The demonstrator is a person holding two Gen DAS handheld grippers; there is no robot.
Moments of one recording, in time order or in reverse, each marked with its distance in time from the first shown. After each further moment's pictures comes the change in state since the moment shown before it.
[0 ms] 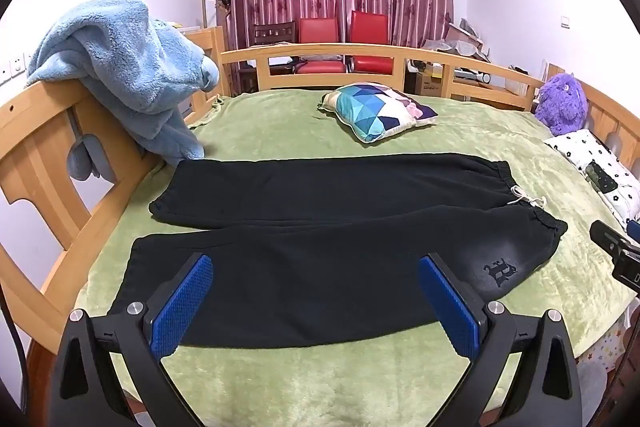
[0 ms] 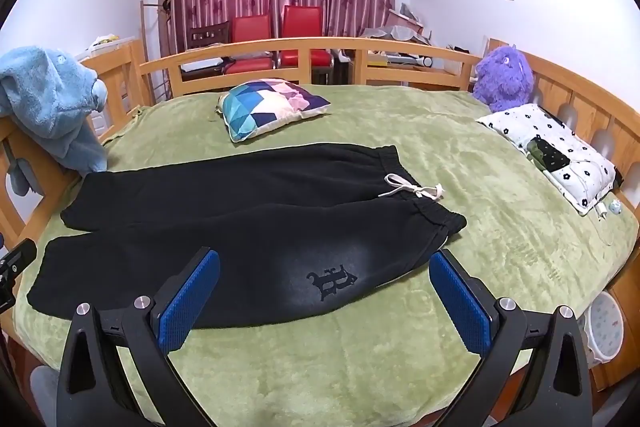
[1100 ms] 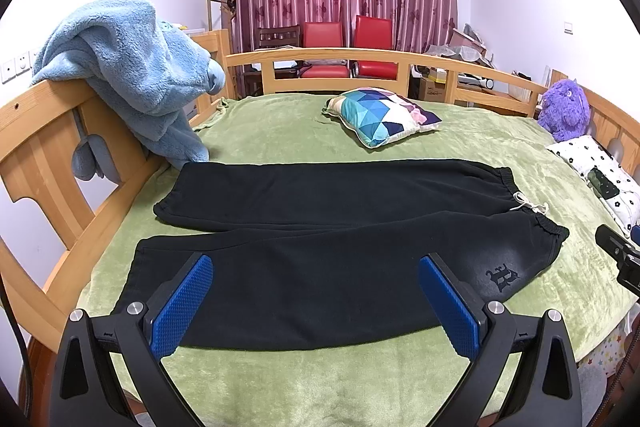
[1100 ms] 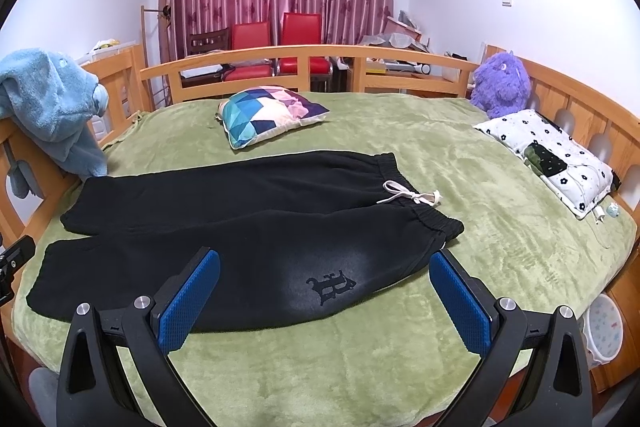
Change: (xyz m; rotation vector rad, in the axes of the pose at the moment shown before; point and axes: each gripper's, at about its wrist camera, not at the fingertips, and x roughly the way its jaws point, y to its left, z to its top) left arm -0.001 0.009 0.002 -0.008 -0.013 0.004; right arm -0.015 0.009 0.015 0.007 -0.014 -0.004
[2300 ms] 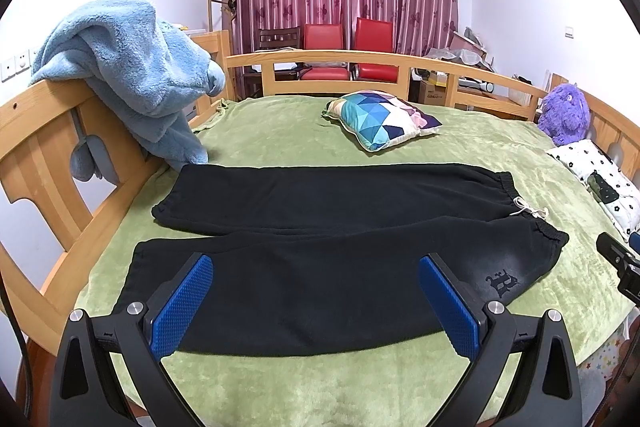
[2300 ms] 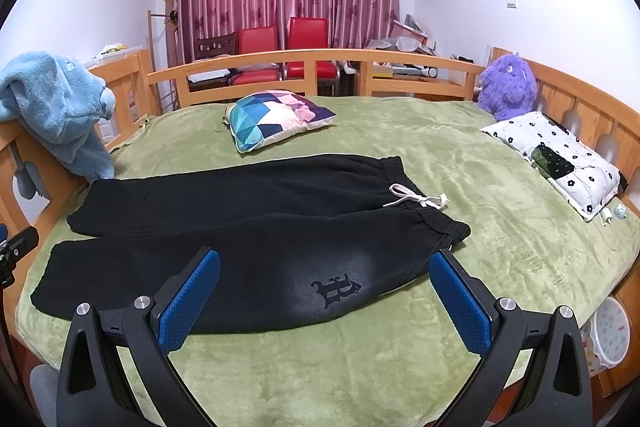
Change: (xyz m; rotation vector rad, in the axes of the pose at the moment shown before) left arm -0.004 0.003 0.003 -0.006 -0.010 0.000; right arm 0.006 -0.005 -0.003 0.008 -0.024 0.024
